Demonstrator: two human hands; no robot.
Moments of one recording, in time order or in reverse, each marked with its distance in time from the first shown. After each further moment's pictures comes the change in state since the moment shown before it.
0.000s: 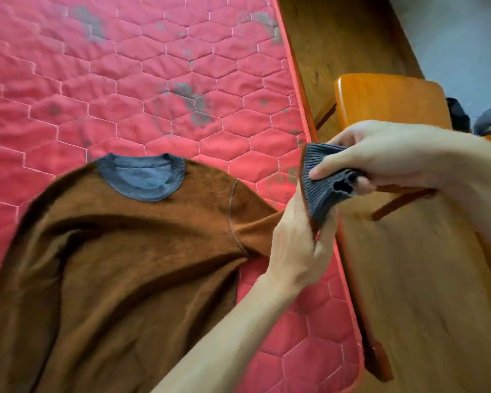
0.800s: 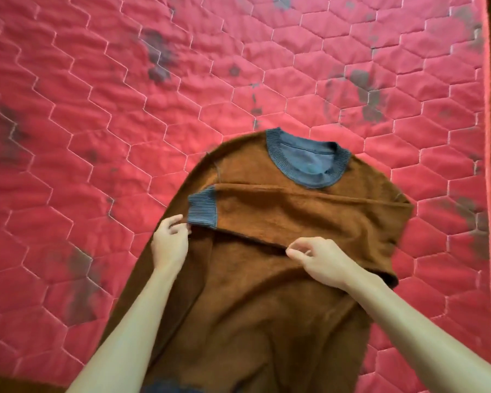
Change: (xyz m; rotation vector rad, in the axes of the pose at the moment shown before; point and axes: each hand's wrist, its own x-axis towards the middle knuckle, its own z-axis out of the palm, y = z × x) left_hand -0.152 -0.227 -0.459 0.094 0.664 -0.996; right_hand 0.180 -0.031 0.366 -0.493 -0.085 -0.106
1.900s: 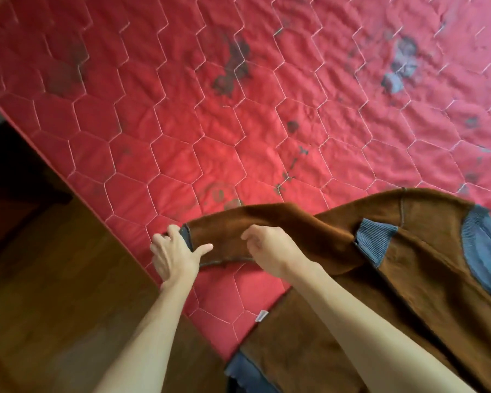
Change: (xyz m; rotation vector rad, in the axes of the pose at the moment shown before) left_hand 0.015 -0.162 -0.246 0.581 0.406 -0.403; right_hand 0.077 -0.306 0.239 -0.460 -0.265 -0.525
